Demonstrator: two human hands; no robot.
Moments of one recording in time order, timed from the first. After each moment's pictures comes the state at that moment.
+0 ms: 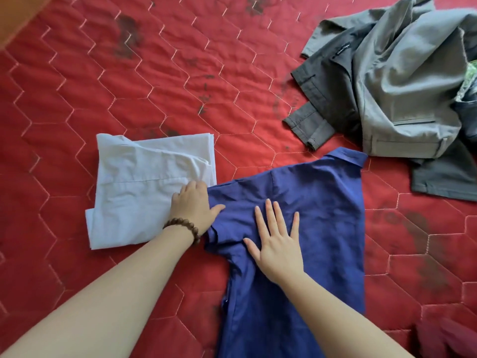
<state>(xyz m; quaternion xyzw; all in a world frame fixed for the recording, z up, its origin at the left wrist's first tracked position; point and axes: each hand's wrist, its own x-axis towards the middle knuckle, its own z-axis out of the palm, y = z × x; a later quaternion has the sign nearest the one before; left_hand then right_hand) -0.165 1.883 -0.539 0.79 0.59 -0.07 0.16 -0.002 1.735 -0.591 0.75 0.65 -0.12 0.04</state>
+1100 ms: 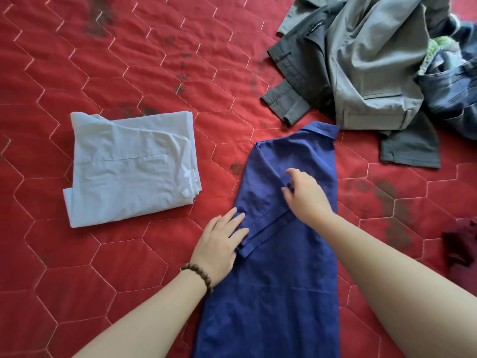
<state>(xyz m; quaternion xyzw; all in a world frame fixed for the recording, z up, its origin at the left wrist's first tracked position) -0.150 1.737 -0.564 0.93 0.32 0.03 0.17 0.090 1.743 -0.533 0.82 0.52 -0.24 -0.08</state>
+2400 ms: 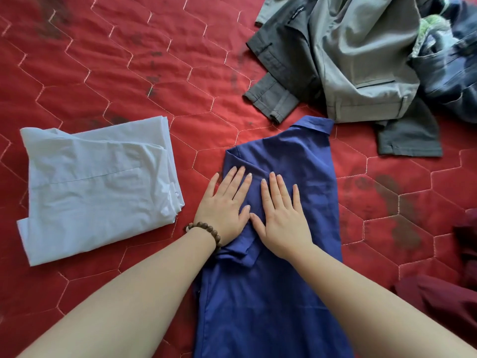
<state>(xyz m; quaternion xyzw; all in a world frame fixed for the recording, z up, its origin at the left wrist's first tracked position) -0.078 1.821 -0.596 0.94 0.33 -0.05 0.04 0.057 1.719 -0.596 0.78 0.62 -0.07 0.04</state>
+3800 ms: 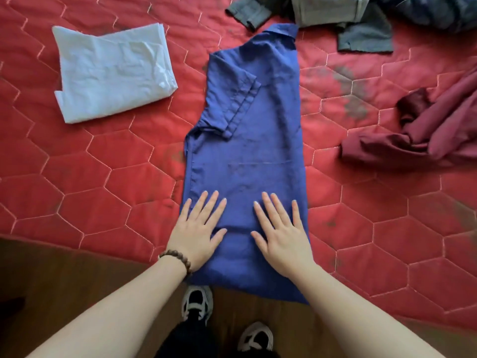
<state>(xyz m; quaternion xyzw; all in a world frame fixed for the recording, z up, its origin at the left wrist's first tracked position) -0.249 1.511 -0.582 0.94 0.33 -0.08 0.07 -0.052 1.392 -0.574 0.75 0.65 -0.10 0.01</state>
